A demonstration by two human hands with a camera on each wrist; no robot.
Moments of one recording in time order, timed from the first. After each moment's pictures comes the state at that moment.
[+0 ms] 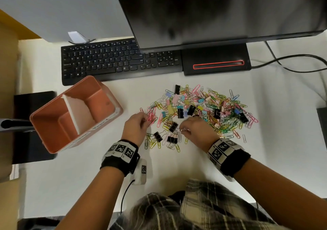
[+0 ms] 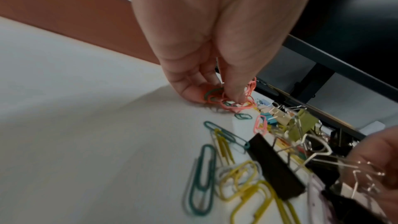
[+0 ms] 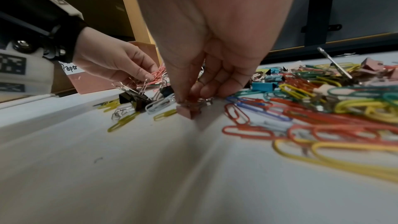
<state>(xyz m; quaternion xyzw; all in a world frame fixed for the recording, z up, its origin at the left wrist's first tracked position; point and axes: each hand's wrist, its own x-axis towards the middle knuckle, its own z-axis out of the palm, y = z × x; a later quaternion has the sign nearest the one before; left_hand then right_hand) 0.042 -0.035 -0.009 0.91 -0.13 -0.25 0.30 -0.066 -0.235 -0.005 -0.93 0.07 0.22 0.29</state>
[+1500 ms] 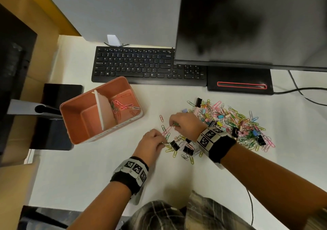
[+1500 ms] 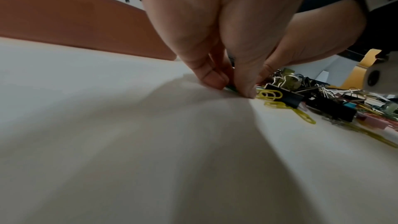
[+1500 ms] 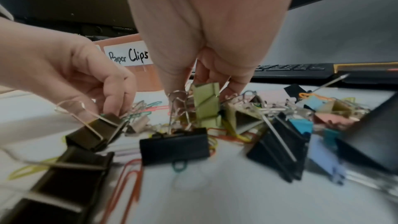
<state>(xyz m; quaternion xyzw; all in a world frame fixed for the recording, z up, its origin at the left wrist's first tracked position) 0.015 0.003 -0.015 0.89 -0.25 -0.26 0.29 0.030 -0.187 0.001 -0.93 -0.04 0.28 0.25</state>
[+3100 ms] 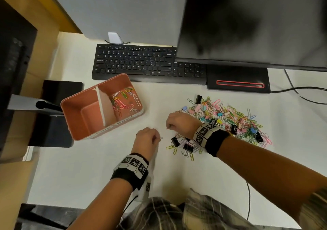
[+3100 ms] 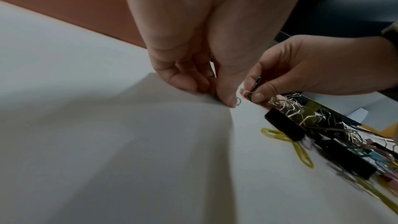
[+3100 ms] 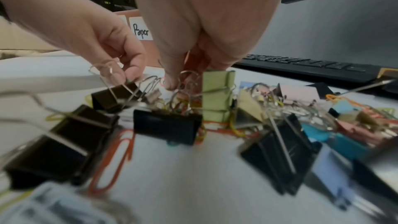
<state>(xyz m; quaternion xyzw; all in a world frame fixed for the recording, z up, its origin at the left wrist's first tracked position) 0.018 0.012 -0.023 0.91 -0.14 -0.25 0.31 0.032 -0.176 -0.008 -0.92 -0.14 0.28 0.23</state>
